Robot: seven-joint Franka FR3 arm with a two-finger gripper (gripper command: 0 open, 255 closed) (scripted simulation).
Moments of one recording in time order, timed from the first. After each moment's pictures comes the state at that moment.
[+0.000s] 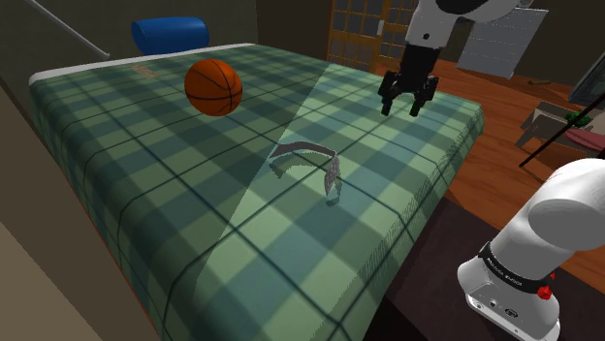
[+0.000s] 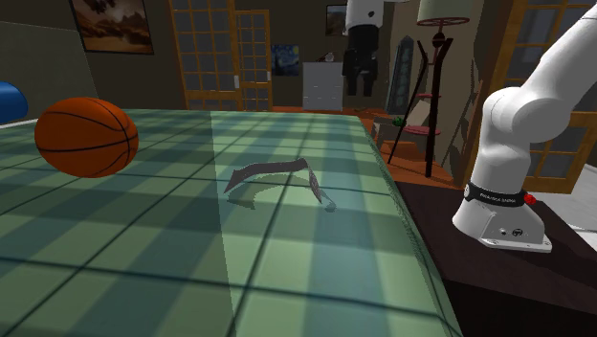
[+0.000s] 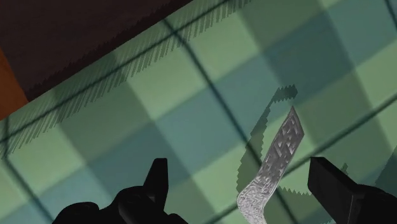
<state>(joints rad) -0.02 -0.54 0.04 -2.36 0.18 1.77 0.32</state>
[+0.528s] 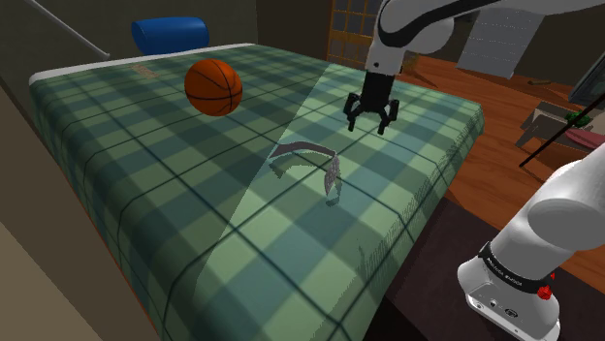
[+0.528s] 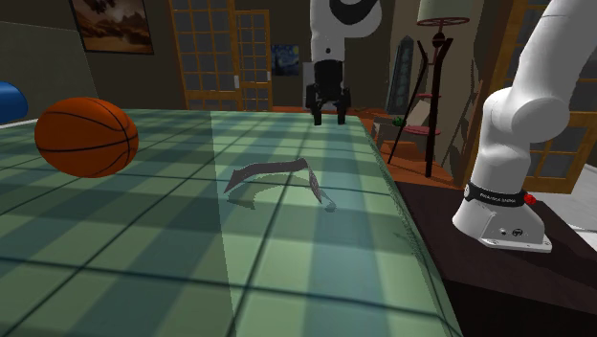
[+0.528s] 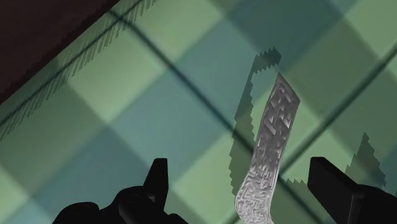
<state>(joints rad) -0.02 -0.21 0.08 -2.26 0.26 1.91 0.48</state>
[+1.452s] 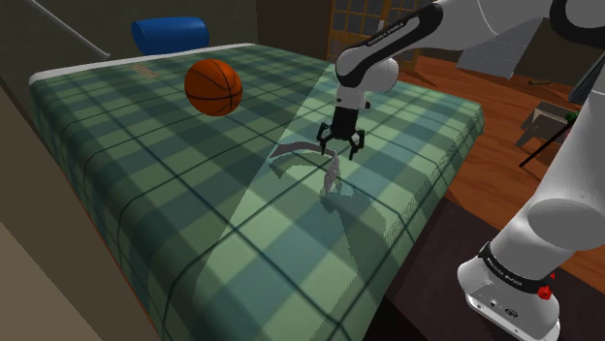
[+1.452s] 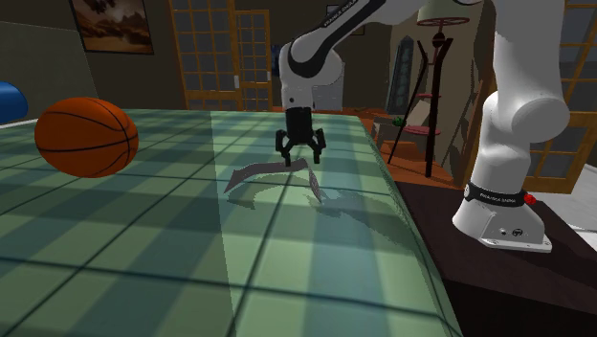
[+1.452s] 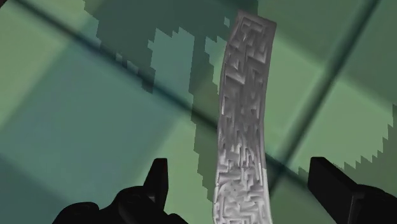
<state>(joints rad) -0.02 0.19 0.09 -2.10 0.36 2.06 0.63</state>
